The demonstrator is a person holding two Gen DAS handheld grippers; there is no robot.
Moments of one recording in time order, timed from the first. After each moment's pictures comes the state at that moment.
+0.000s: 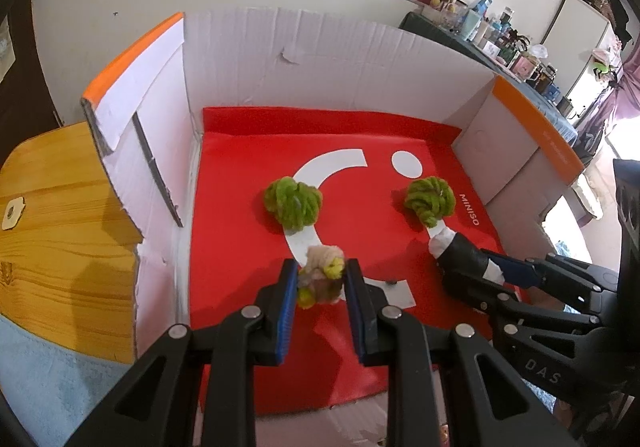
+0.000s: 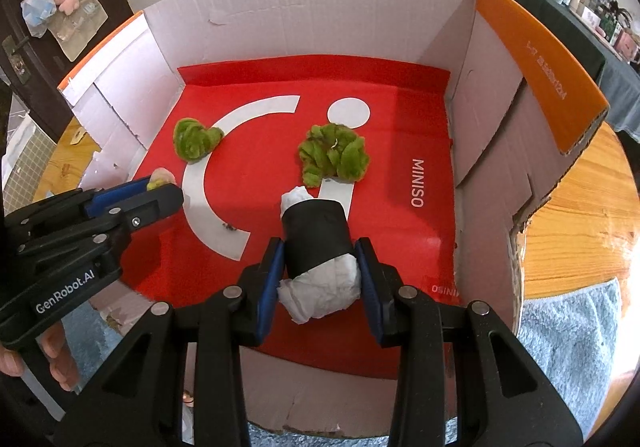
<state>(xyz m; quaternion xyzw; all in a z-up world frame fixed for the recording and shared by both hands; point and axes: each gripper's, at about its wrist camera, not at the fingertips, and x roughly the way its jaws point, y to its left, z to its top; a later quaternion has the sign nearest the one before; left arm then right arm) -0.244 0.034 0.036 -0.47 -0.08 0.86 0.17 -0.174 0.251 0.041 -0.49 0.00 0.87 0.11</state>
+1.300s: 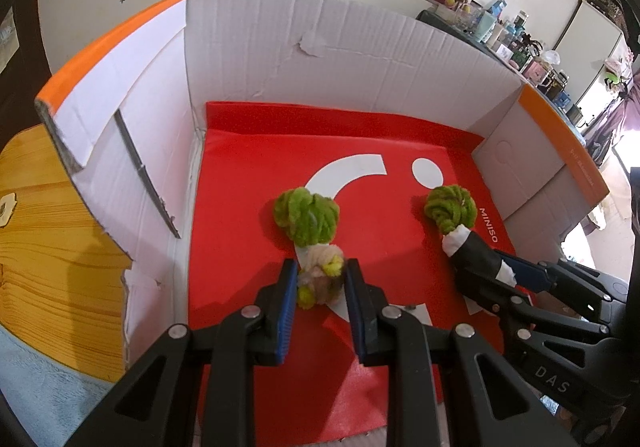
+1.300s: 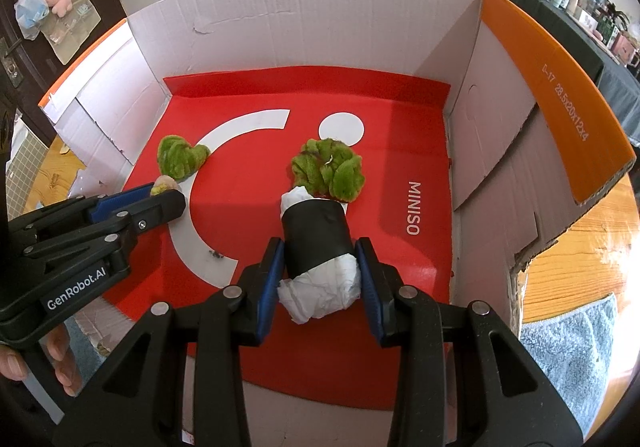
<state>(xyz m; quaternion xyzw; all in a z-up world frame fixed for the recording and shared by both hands) -0.264 0.032 0.024 -0.48 -0.09 0.86 0.16 -0.191 0.255 0.041 -0.49 -0.01 0.87 0.12</state>
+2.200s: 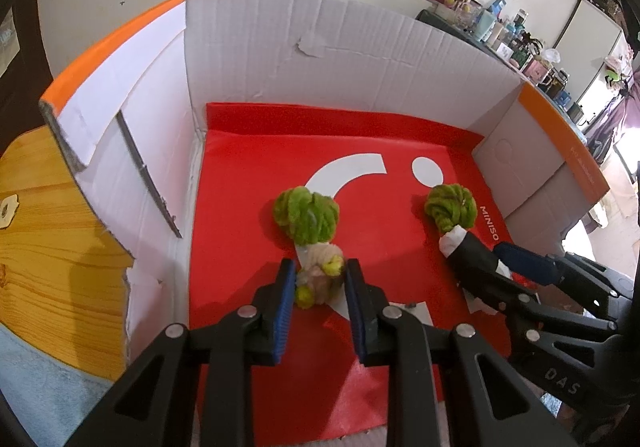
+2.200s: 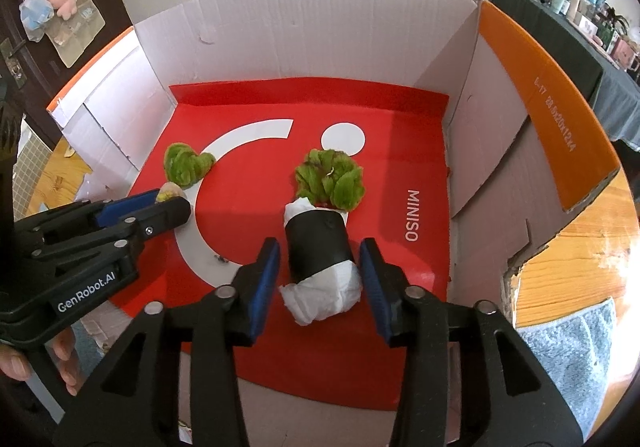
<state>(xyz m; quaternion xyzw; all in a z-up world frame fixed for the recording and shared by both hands) -0.263 0.032 0.026 -0.48 -0.09 0.86 0.16 -0.191 0.251 0.048 -0.47 -0.02 0.87 0.11</state>
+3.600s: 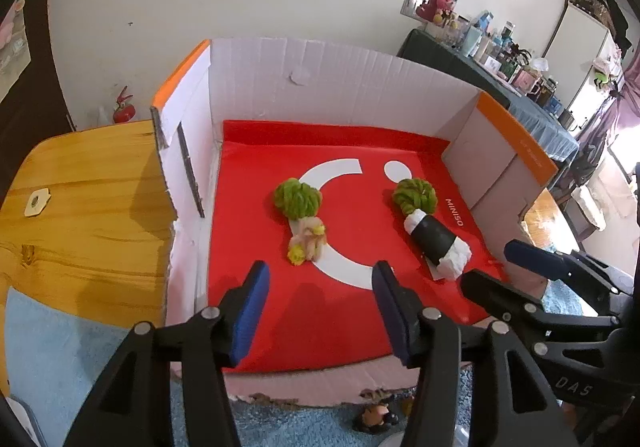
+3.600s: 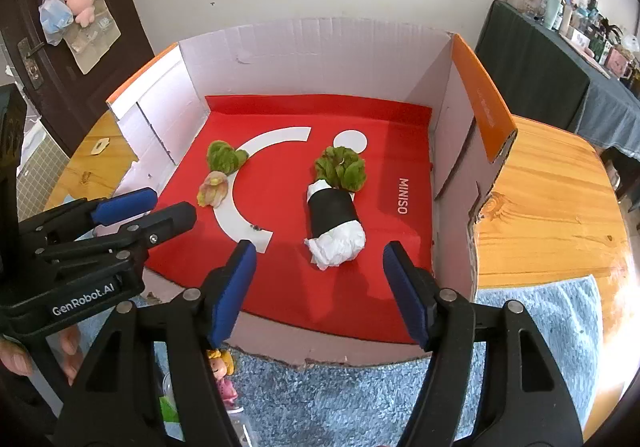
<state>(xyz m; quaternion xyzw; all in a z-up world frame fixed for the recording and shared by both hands) -0.217 0.029 0.053 -0.44 -0.09 0.88 0.16 -0.146 0.225 0.066 -0.44 -0.03 0.89 0.10</state>
